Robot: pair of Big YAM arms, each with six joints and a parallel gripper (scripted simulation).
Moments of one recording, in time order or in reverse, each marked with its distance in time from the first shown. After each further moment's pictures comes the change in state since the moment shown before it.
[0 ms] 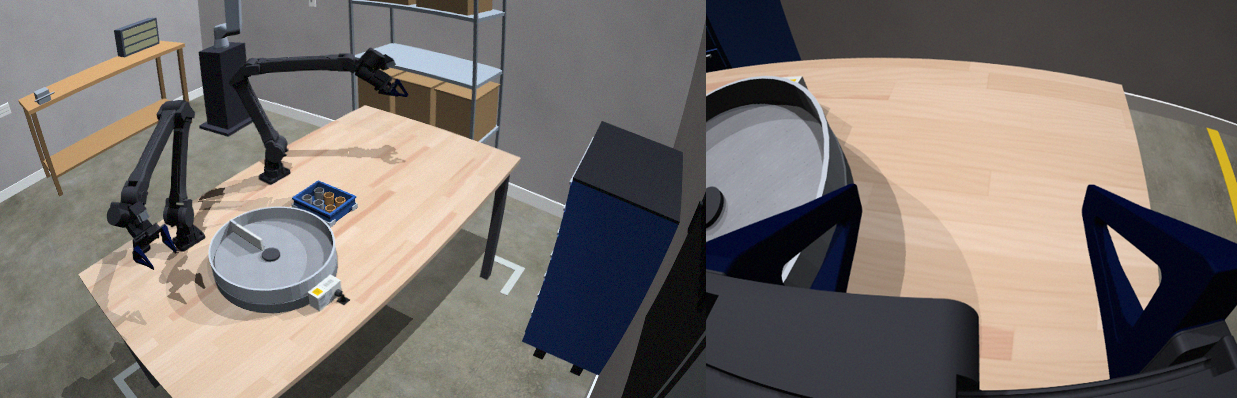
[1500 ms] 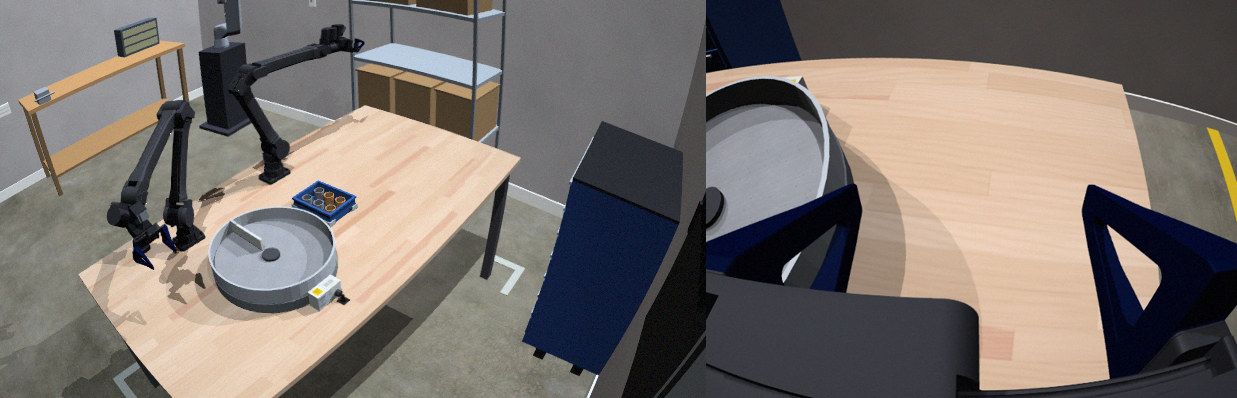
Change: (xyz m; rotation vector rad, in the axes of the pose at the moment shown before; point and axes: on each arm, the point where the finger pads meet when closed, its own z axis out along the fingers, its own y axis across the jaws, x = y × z) left arm -0.185 0.404 -0.189 -0.660 -0.676 0.093; right arm 0.000 0.000 0.000 0.000 0.000 0.001
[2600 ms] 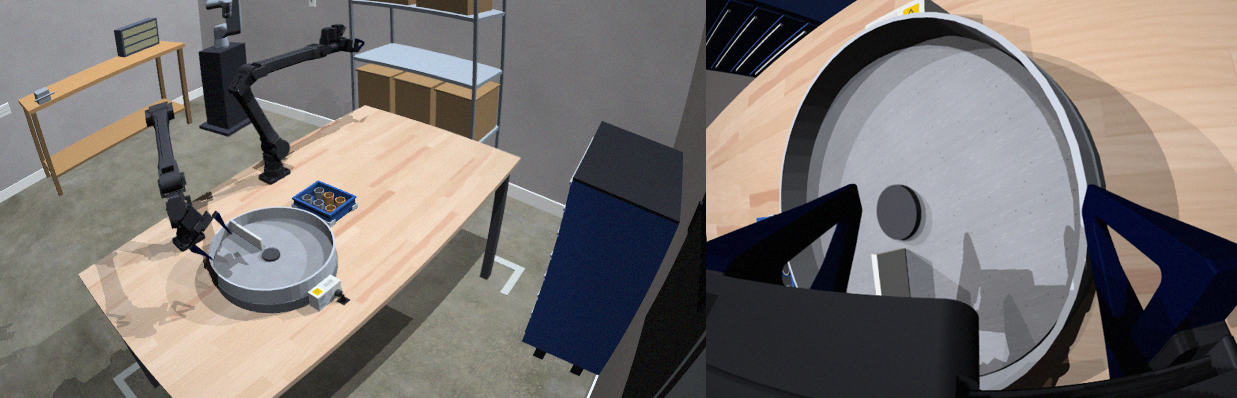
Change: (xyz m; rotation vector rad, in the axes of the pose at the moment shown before) left arm 0.000 0.000 0.000 0.000 0.000 0.002; right arm -0.007 0.167 0.081 -0.195 0.501 0.543
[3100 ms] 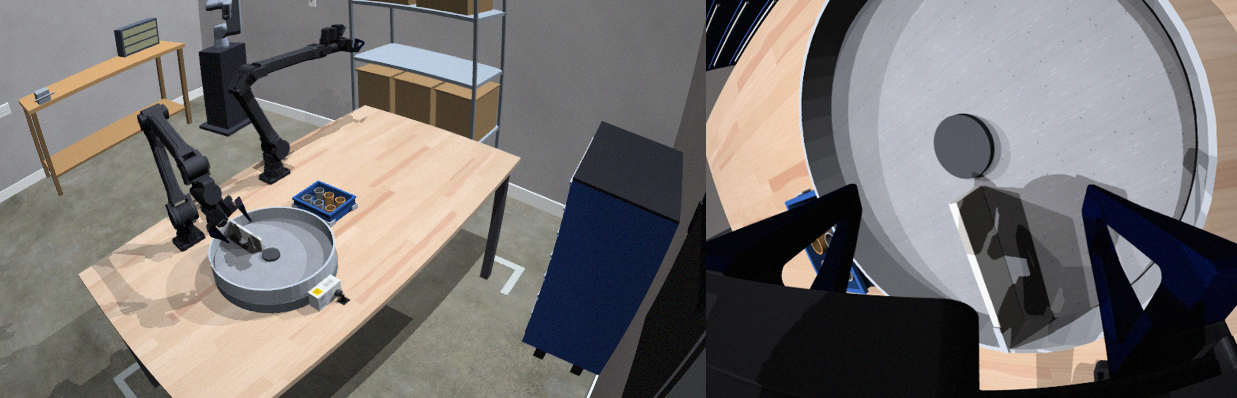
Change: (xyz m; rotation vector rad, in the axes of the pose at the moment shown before) left arm 0.000 0.000 0.000 0.000 0.000 0.000; right arm 0.046 0.071 0.026 0.100 0.243 0.223
